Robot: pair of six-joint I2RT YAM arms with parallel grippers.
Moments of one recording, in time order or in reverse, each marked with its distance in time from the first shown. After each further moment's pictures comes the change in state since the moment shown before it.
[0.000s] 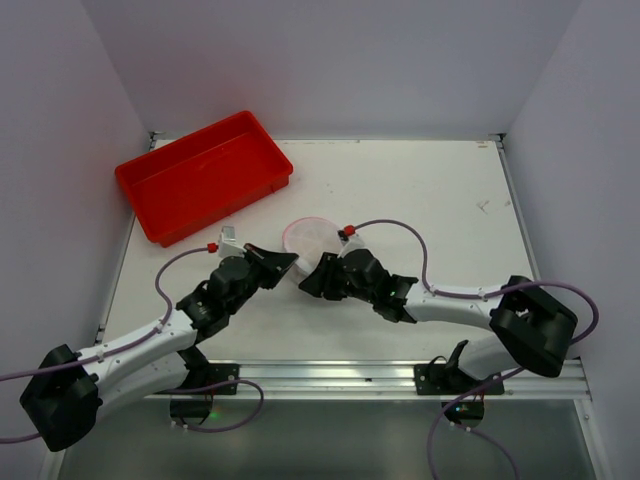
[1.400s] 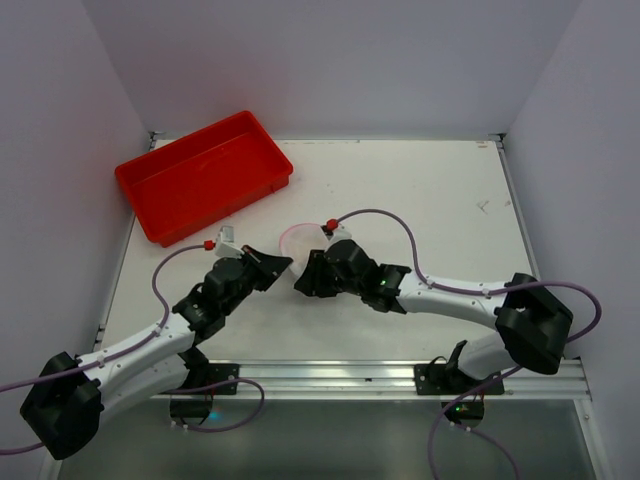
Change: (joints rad) left arm 0.068 -0.029 -0.050 0.014 0.074 0.154; right arm 0.041 0.015 0.195 -0.280 0.024 -0.109
